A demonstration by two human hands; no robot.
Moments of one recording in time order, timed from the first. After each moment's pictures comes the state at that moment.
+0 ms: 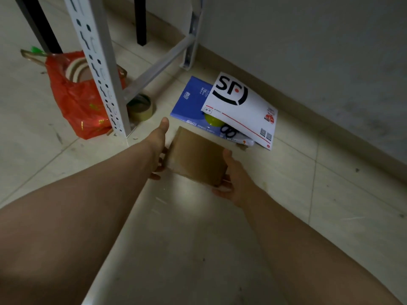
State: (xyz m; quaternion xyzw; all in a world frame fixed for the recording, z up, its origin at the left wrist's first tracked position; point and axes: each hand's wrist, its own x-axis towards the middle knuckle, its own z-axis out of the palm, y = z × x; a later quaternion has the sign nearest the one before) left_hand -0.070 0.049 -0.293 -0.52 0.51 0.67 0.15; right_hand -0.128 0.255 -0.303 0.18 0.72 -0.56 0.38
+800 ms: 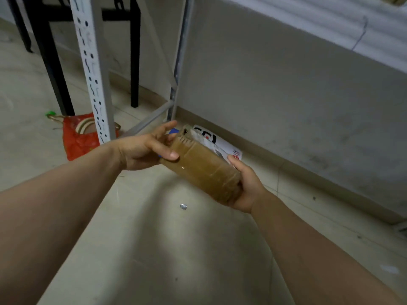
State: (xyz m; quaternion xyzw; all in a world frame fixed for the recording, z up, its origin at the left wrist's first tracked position) left_hand -0.033 0.074 -0.135 -0.03 0.58 0.81 0.13; right_hand -0.117 0.338 -0.149 0.12 0.57 -0.69 0.43
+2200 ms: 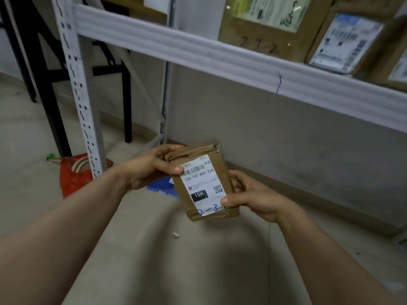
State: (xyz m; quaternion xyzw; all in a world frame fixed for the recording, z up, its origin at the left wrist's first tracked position) left_hand -0.039 0.124 -0.080 0.05 0.64 0.76 0.06; right_hand -0.121 0.408 -0.073 -0.22 0.75 -0.53 0.34
